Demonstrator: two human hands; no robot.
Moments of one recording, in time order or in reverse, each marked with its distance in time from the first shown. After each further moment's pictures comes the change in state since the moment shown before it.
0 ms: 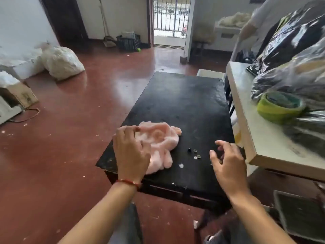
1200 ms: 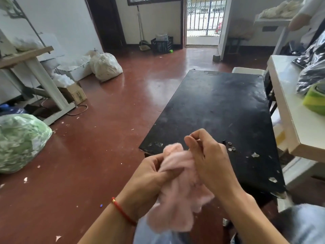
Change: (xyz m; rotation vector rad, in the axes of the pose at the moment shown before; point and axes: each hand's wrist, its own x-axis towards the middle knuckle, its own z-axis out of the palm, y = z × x) left_hand -0.072 0.004 -0.129 -0.993 -0.704 -0.592; right_hand -0.049 -0.161 -0.019 0.559 -0.350 -0.071
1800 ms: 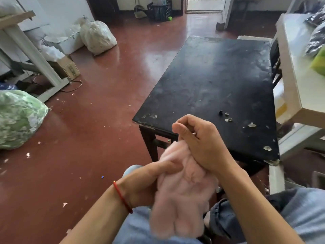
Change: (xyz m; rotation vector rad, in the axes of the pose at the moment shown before) left_hand -0.016 -0.047 0.000 -0.242 -0.249 -0.618; right_hand -0.014 0.032 0.004 0.183 -0.204 -0.021
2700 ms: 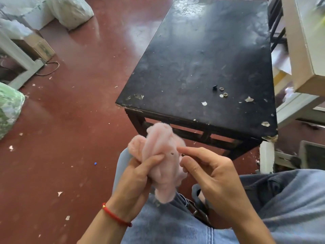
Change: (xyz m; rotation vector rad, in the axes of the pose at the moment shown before) left_hand 0.017 -0.048 -0.014 -0.069 0.413 0.445; right_hand -0.110 0.022 0.003 0.191 0.066 0.303
